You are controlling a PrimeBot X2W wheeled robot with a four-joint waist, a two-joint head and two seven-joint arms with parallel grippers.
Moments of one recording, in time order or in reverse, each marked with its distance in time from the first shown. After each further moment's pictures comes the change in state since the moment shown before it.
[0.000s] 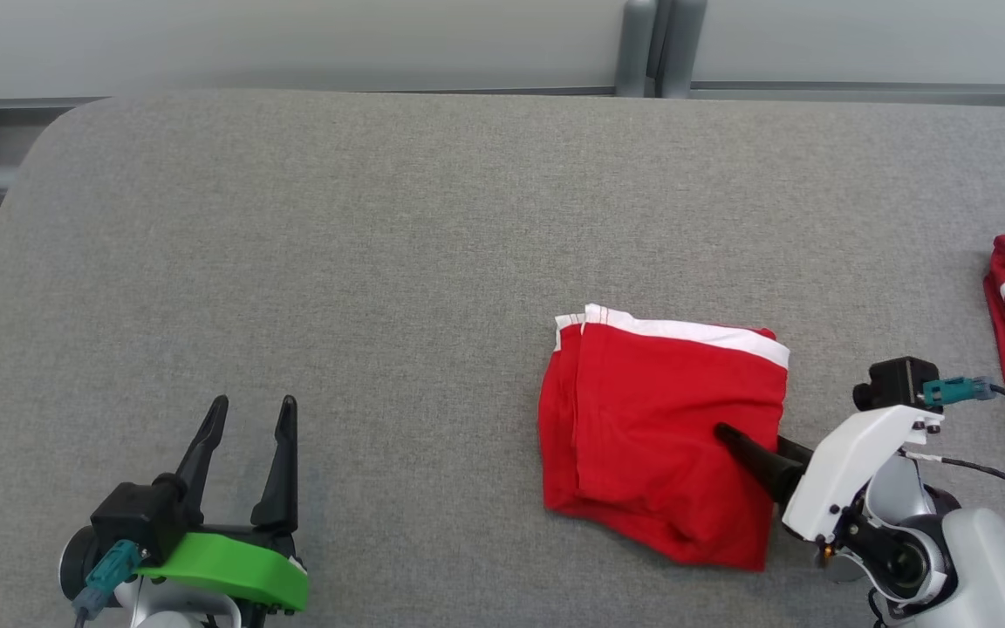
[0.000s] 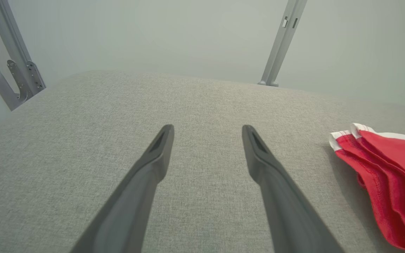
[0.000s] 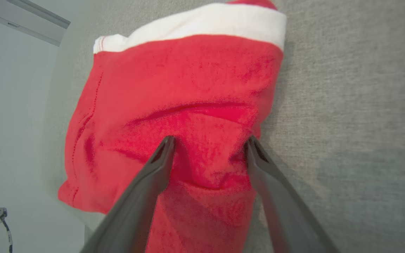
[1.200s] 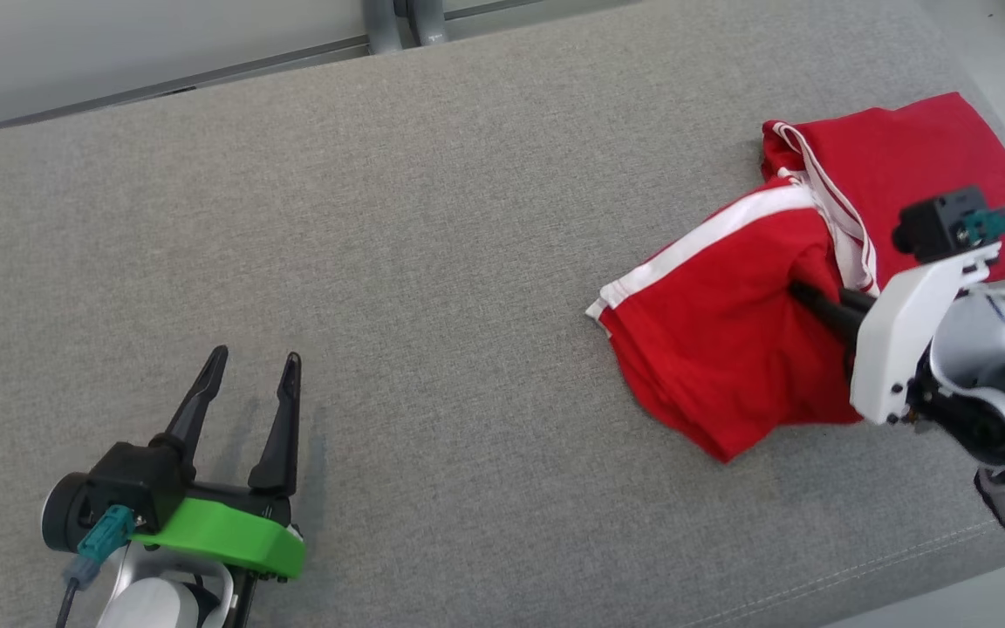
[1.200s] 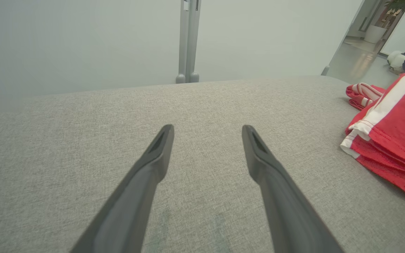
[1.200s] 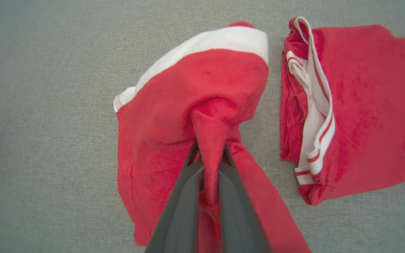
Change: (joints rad) left arm -0.040 0.035 -0.014 -0.100 0.053 0.003 0.051; right arm -0.219 -0.315 0.210 -0.110 -0.043 0.000 0.024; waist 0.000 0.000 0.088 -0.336
